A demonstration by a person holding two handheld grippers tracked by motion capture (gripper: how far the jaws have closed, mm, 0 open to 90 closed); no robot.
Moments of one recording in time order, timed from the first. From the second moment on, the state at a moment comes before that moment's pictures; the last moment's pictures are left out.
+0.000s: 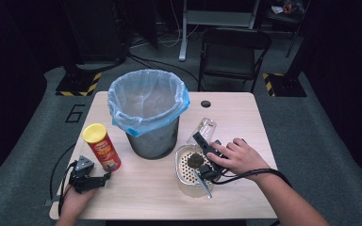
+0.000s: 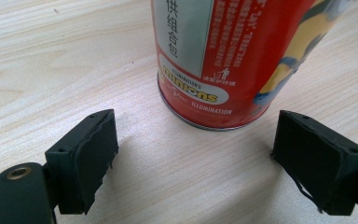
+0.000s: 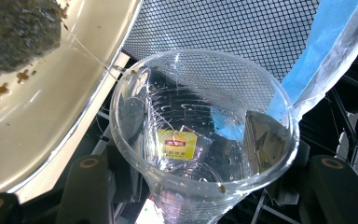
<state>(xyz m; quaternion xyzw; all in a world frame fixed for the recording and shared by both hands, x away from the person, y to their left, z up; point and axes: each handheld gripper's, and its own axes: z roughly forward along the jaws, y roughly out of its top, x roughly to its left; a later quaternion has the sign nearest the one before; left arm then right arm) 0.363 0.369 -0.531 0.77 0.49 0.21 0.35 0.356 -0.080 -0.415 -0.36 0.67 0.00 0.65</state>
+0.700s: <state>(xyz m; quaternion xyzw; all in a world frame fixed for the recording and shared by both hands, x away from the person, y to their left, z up) 0.363 0.369 -0.531 0.77 0.49 0.21 0.35 0.364 -0.087 -0.422 -0.11 0.72 0.23 0.65</state>
